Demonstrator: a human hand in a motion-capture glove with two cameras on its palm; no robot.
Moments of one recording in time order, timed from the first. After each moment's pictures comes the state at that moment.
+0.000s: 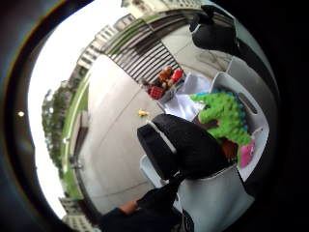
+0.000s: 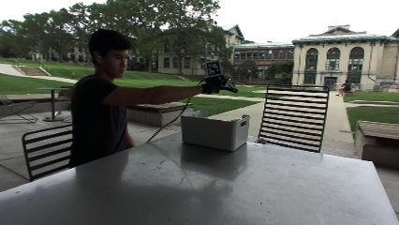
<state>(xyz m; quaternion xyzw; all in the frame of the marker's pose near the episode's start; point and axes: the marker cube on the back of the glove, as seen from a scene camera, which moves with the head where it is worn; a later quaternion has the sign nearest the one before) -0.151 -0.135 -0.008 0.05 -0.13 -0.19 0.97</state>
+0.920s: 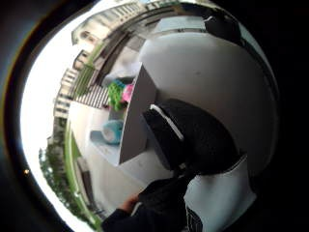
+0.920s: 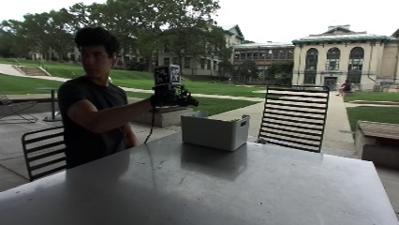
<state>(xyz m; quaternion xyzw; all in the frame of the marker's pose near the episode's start) 0.112 0.007 0.034 0.02 -0.04 -0.04 1.00</state>
